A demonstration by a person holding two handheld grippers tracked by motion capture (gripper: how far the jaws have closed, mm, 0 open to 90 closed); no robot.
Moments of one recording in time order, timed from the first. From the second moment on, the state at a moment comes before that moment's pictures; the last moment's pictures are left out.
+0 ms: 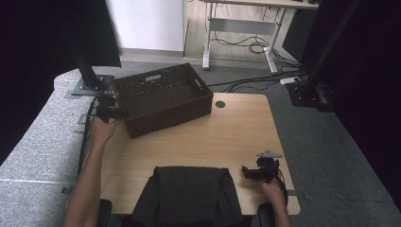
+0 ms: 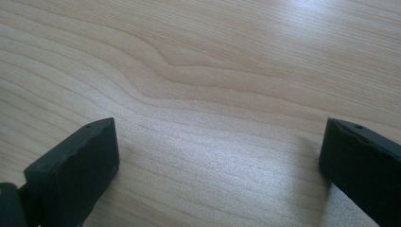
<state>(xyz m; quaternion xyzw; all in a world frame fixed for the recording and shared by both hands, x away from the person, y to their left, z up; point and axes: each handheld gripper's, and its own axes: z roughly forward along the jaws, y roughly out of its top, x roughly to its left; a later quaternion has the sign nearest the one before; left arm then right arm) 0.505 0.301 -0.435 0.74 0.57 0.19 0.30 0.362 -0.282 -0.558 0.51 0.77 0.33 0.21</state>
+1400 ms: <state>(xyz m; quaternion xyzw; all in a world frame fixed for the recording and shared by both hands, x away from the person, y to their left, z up) 0.494 0.275 -0.436 0.78 0.52 0.16 0.32 0.362 -0.282 -0.558 0.51 0.77 0.33 0.21</state>
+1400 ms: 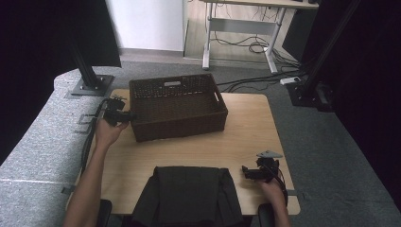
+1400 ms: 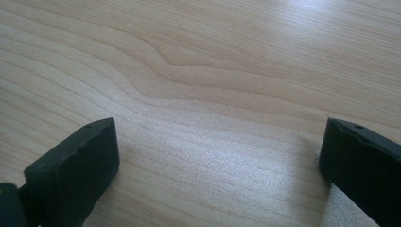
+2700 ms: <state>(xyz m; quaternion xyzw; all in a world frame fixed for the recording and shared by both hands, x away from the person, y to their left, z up) 0.425 0.249 -0.441 0.81 0.45 0.13 0.35 0.361 -0.282 -0.558 0.51 0.77 0.33 0.21</state>
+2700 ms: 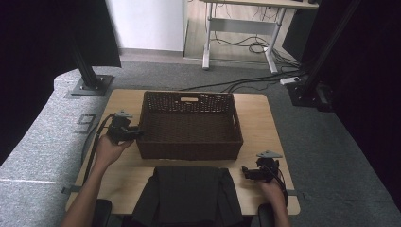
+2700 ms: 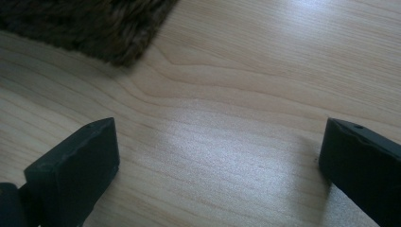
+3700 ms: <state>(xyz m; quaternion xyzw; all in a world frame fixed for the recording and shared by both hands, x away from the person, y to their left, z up) 0.390 0.256 -0.439 0.81 0.43 0.16 0.37 0.360 -0.281 -0.558 0.51 0.77 0.33 0.21</state>
